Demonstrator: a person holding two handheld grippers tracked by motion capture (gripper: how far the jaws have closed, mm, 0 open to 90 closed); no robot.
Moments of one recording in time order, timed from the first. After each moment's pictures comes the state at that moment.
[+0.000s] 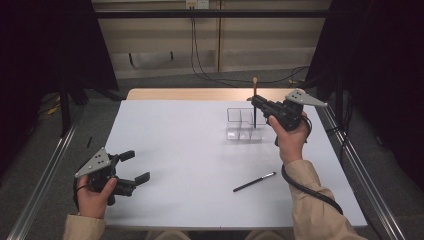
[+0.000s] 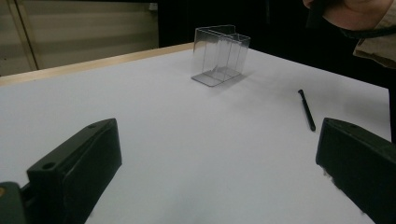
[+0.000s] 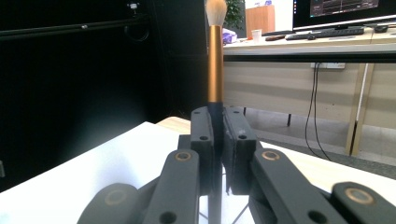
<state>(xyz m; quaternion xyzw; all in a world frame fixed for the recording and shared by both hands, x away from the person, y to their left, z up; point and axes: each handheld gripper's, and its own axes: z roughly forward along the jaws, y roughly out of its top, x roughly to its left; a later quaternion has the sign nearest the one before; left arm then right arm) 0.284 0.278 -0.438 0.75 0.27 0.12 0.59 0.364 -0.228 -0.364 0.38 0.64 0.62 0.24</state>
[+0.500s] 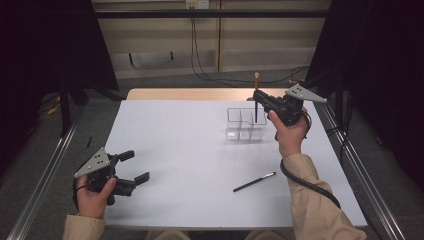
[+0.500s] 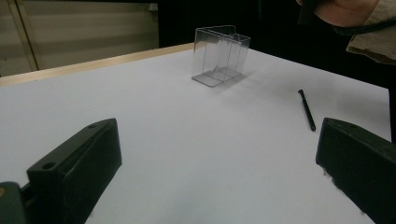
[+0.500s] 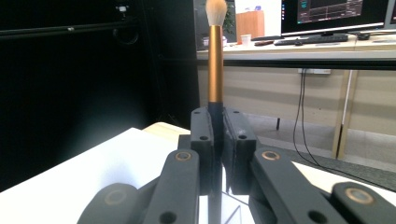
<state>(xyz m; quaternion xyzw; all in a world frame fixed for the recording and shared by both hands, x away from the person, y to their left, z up) 0.284 0.280 -0.438 0.75 0.27 0.12 0.59 0.378 -0.232 -0.362 0.39 0.63 0.62 0.26</state>
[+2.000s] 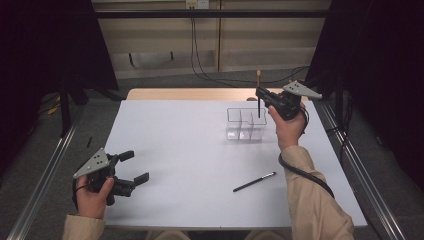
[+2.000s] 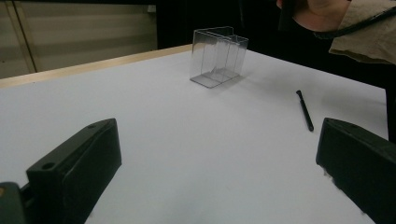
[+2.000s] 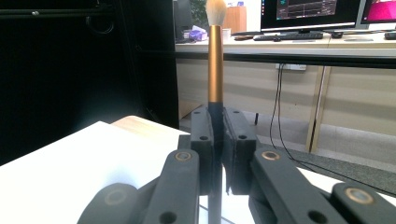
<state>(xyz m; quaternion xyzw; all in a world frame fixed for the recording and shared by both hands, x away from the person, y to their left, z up) 0.284 0.280 -0.437 0.75 0.27 0.12 0.59 0.408 -0.242 -0.378 0.41 0.63 0.59 0.29</state>
